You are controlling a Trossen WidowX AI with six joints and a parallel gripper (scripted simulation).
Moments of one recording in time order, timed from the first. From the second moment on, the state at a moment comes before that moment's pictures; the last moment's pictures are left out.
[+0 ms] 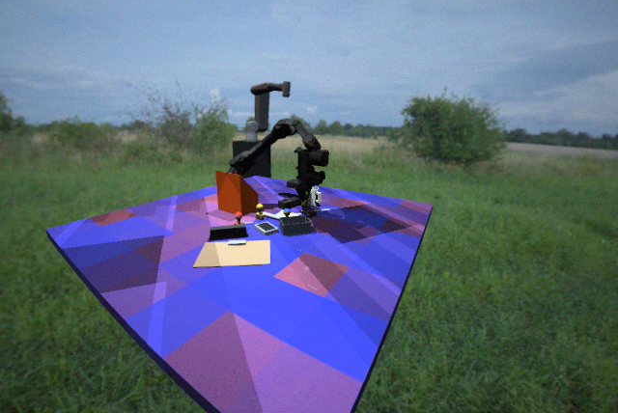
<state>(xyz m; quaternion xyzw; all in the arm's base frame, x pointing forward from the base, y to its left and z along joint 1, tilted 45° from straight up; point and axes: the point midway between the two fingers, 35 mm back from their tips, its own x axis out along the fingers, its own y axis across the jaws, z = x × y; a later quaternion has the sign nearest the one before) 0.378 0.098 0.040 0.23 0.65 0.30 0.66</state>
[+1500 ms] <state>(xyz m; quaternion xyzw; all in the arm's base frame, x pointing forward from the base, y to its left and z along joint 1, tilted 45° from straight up) 0.314 -0.015 -0.087 0.23 0.66 0.30 0.65</state>
